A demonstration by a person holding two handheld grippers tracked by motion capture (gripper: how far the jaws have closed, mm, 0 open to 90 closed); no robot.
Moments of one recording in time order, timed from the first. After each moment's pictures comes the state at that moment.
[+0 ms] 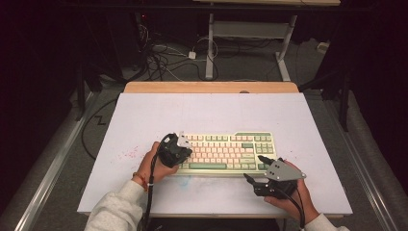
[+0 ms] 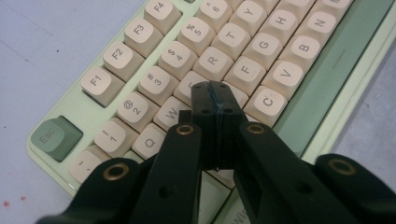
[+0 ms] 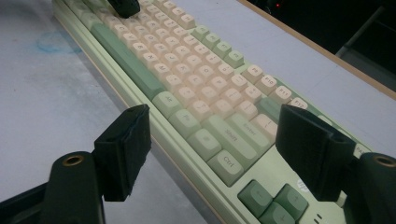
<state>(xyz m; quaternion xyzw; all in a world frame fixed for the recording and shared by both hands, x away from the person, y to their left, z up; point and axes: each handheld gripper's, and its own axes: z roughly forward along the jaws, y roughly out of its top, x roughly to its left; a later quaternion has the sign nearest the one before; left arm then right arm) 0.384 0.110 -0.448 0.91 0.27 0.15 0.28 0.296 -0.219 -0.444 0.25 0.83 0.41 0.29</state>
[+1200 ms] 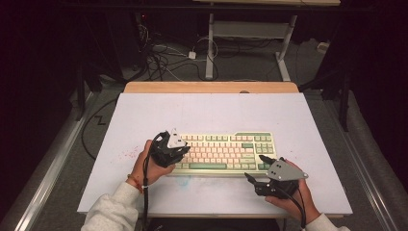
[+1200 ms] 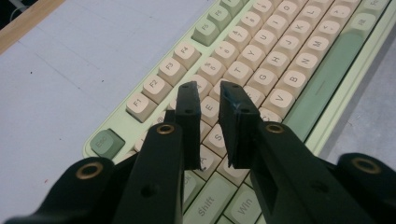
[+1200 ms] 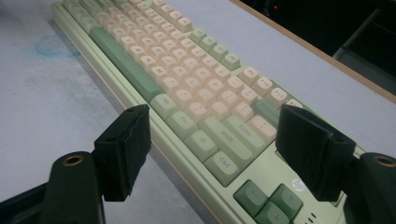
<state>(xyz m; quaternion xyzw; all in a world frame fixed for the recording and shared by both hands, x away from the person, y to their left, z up) 0.369 0.125 -0.427 0.88 0.27 0.20 0.33 0.296 -0.222 -0.441 0.25 0.82 0.41 0.30</state>
